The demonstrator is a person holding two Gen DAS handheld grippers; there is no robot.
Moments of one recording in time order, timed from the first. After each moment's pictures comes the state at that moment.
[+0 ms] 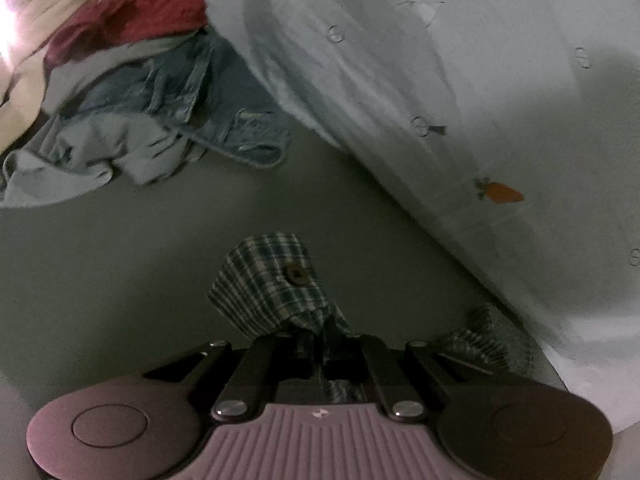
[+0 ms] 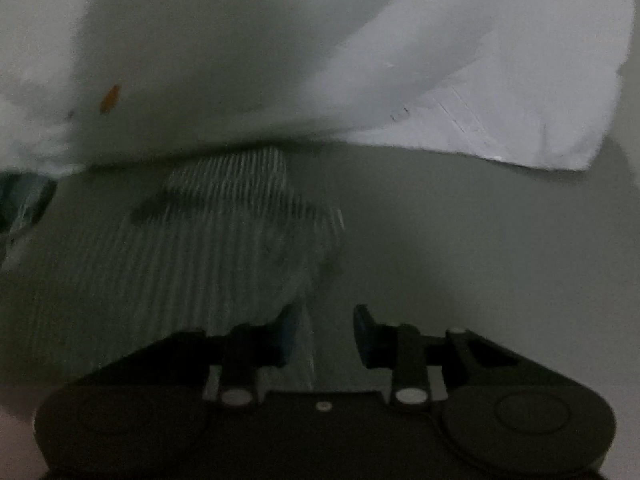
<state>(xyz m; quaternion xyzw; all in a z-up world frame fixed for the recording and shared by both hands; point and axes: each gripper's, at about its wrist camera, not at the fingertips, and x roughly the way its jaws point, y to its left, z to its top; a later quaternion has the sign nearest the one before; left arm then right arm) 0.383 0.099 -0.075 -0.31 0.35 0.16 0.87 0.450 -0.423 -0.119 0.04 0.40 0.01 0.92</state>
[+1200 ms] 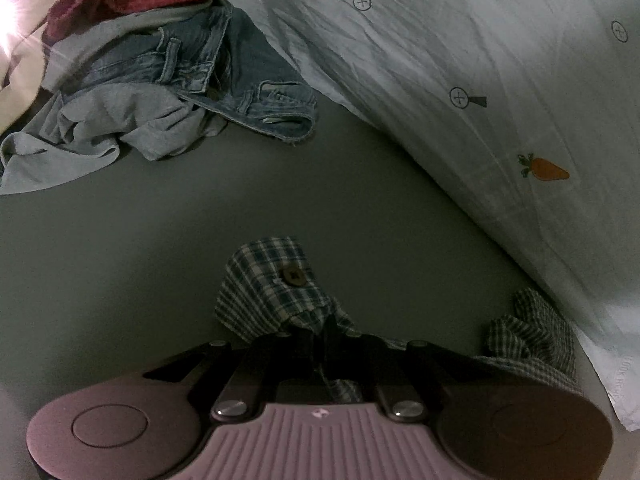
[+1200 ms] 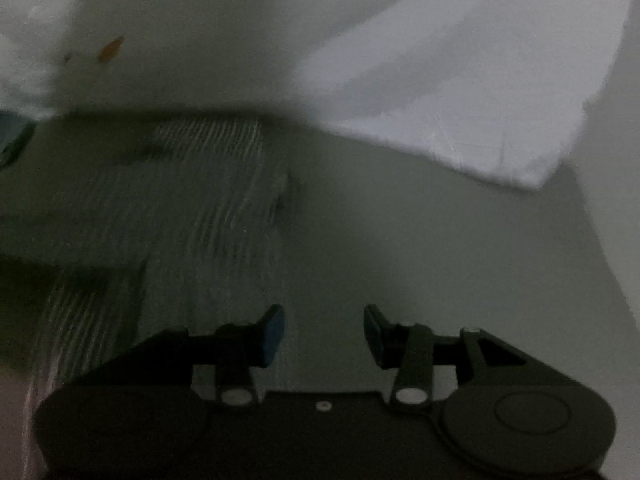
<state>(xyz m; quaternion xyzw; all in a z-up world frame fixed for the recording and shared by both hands) 0.401 0.110 -0.104 -0.29 0.38 0.17 0.86 0.353 -0.399 -0.111 -0.06 0.44 -0.03 0.90</state>
